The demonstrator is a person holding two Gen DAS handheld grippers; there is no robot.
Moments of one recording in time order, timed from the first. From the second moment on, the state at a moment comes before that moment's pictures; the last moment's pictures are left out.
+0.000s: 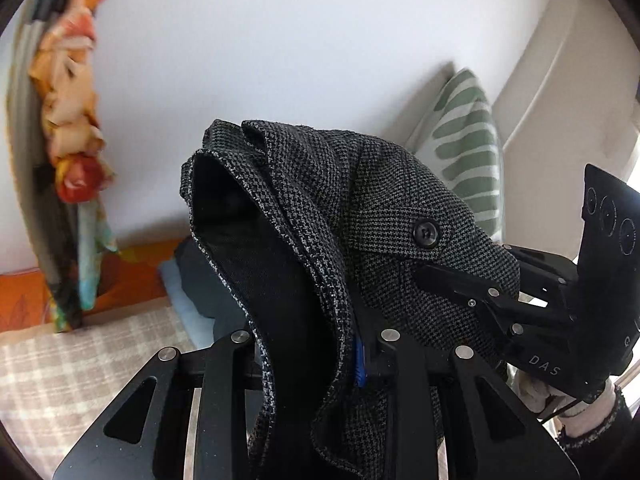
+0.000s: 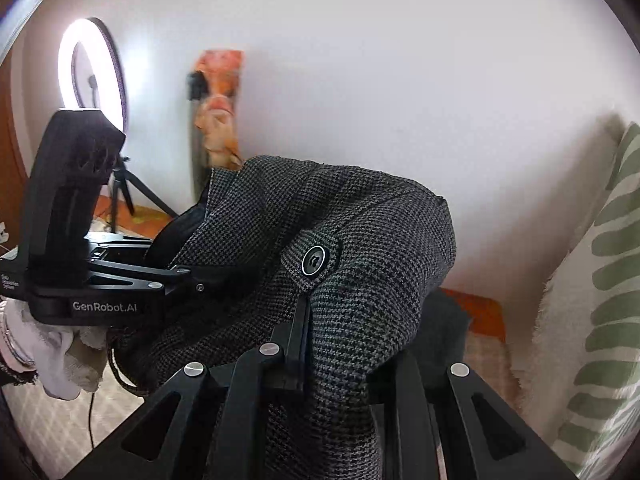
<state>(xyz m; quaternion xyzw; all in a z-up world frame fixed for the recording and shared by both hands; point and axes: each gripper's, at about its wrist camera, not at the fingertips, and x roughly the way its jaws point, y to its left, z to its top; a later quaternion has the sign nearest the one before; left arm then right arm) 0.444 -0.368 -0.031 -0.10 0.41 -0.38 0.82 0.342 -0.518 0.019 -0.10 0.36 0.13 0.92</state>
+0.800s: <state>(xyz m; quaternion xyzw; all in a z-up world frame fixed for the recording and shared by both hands) 0.465 -0.384 -0.075 -0.05 0.49 -0.29 0.82 0.388 -0.575 -0.043 -0.04 0.43 0.03 0.90</state>
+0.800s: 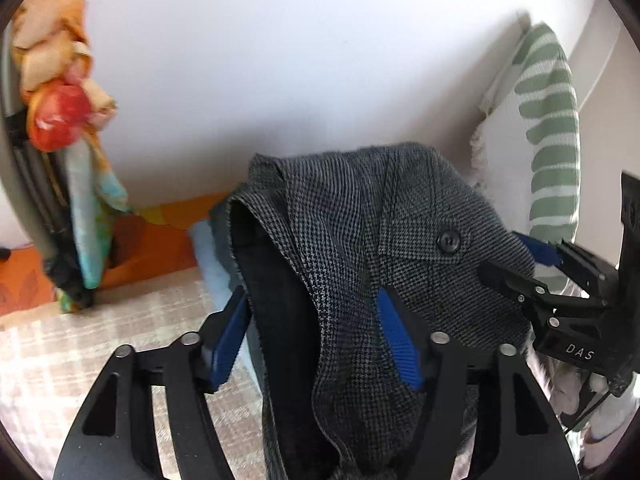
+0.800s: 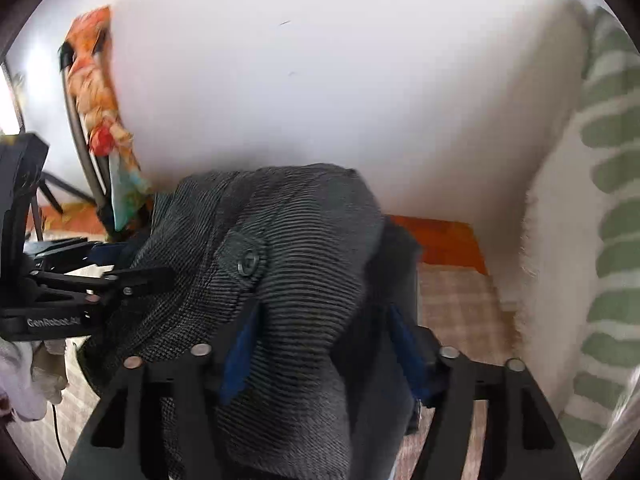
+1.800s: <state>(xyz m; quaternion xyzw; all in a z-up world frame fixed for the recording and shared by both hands) 0.345 -0.277 0.041 -0.01 0.38 -0.30 0.87 0.257 -0.506 0.071 -0.03 0.34 -0.03 0.94</state>
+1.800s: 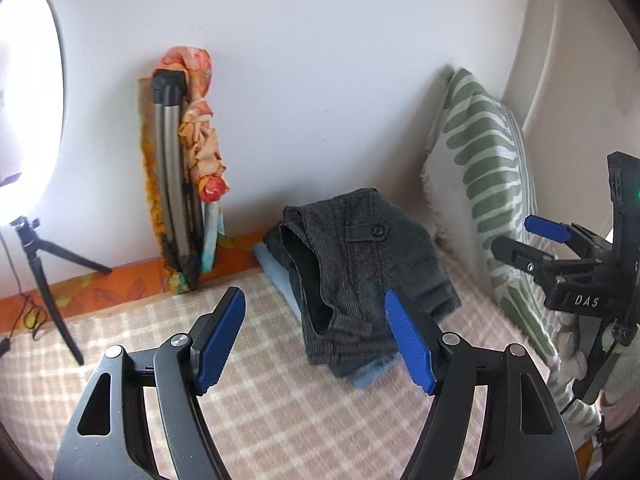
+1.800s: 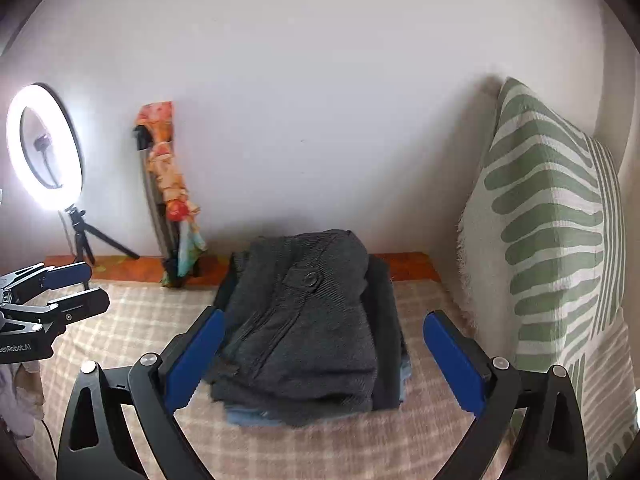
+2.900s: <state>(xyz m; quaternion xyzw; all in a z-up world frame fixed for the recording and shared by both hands) 0.197 -0.138 0.020 0.01 0.33 -0.30 0.90 0.093 -0.349 0.046 -0.05 0.28 -0.02 0.96</state>
